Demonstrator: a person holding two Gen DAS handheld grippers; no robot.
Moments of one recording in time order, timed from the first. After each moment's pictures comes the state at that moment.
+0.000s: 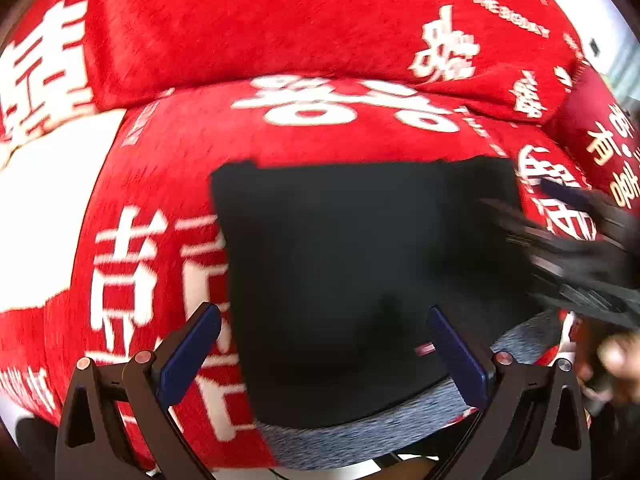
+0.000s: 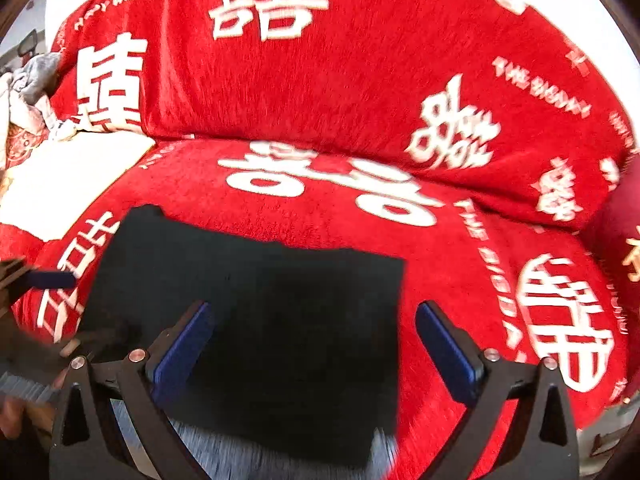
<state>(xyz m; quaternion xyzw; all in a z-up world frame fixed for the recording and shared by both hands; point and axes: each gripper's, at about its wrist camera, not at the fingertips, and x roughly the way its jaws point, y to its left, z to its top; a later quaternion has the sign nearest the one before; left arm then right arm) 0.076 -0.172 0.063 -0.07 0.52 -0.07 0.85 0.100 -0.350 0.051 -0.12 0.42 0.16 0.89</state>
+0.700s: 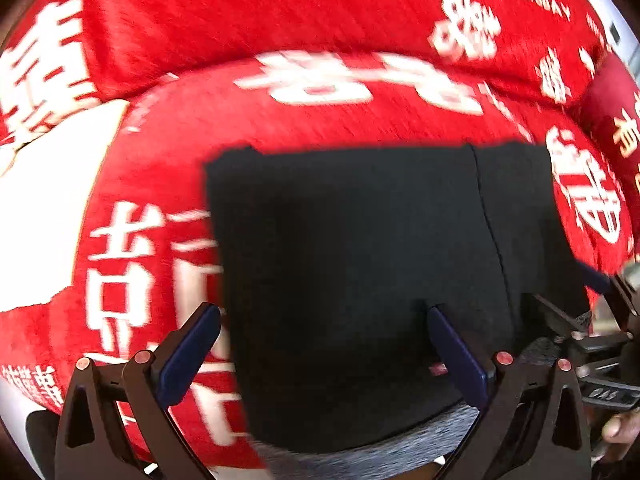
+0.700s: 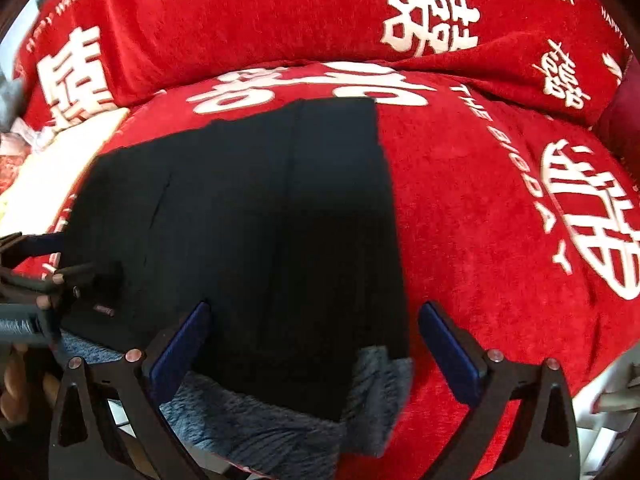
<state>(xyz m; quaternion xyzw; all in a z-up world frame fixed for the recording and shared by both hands) 0.096 -0.173 0.042 -0.05 0.55 -0.02 0.84 0.067 -0.402 0.011 -0.03 0.49 0.13 0.86</state>
